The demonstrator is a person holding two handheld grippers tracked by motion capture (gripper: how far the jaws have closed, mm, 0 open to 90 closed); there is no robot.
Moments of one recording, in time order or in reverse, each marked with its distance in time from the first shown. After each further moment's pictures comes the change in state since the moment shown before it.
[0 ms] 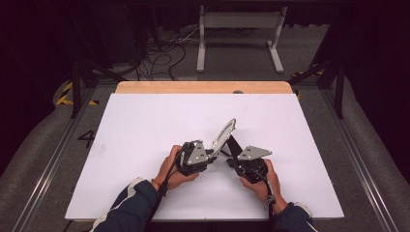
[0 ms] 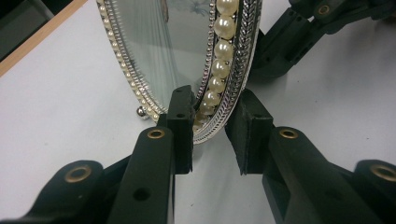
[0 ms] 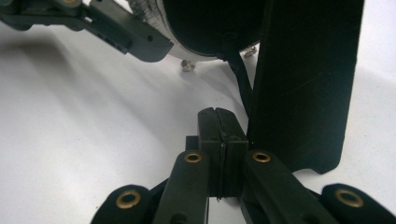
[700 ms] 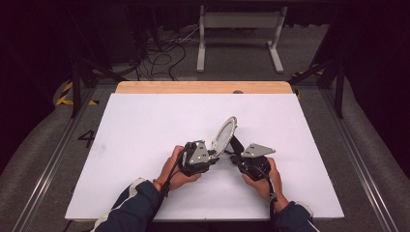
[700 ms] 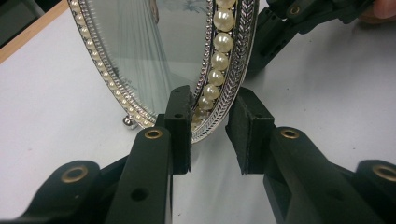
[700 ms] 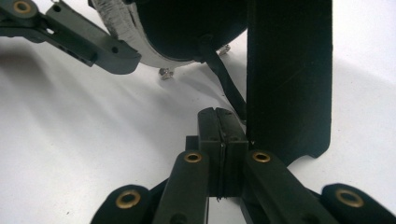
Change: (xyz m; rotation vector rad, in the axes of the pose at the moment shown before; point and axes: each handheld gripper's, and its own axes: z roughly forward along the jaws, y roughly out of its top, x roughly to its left) left arm -0.003 0.004 0.003 -0.004 -0.023 -0.016; right arm -0.010 -0.002 0.000 -0.011 -0.034 0.025
